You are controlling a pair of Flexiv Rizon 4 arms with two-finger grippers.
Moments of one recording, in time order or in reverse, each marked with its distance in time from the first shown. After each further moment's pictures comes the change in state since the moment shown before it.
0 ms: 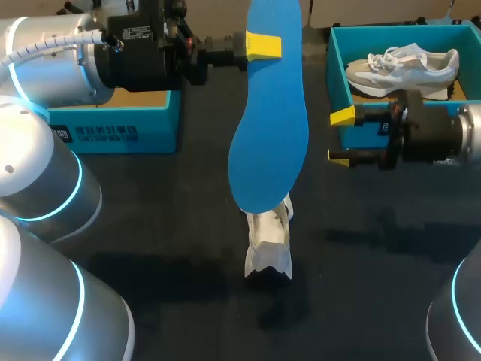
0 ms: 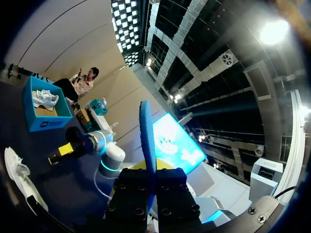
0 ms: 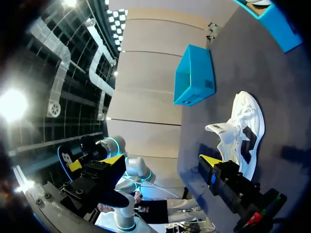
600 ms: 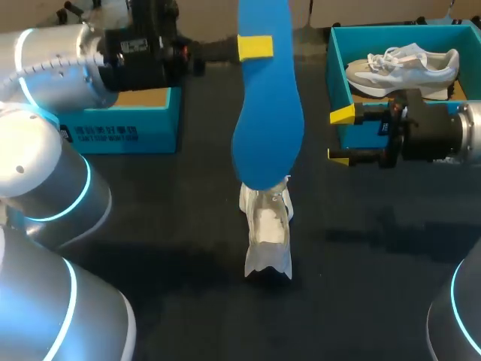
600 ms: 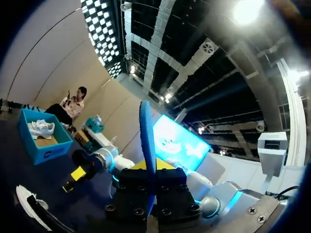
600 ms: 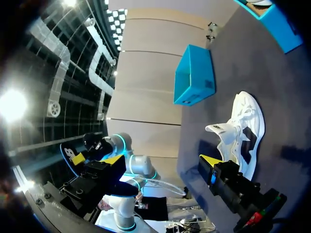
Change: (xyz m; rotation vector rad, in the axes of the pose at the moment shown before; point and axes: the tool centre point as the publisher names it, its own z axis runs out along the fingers) left arm -0.028 -0.011 -0.011 0.049 0.059 0.293; right arm 0.000 0.001 0.000 0.002 0.000 0.001
